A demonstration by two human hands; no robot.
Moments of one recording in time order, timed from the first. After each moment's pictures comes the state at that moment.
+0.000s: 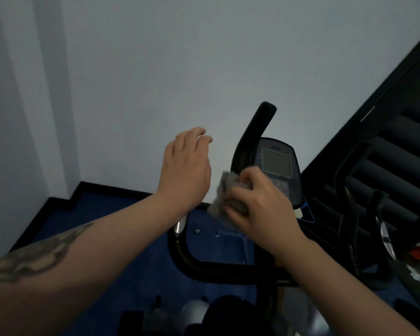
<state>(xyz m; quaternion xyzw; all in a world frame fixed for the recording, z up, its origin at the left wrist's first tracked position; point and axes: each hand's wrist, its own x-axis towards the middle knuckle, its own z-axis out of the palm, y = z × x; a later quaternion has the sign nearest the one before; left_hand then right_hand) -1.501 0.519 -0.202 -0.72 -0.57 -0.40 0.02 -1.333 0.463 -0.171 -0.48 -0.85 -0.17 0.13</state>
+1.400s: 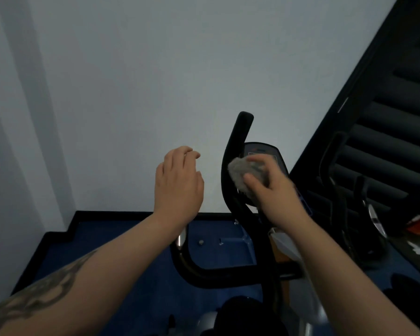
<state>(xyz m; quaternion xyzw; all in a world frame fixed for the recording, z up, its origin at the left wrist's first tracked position) -1.502 0.514 -0.204 -0.71 -0.56 -0.42 0.00 -1.326 0.469 -0.155 -0.58 -0.68 0.14 0.42</state>
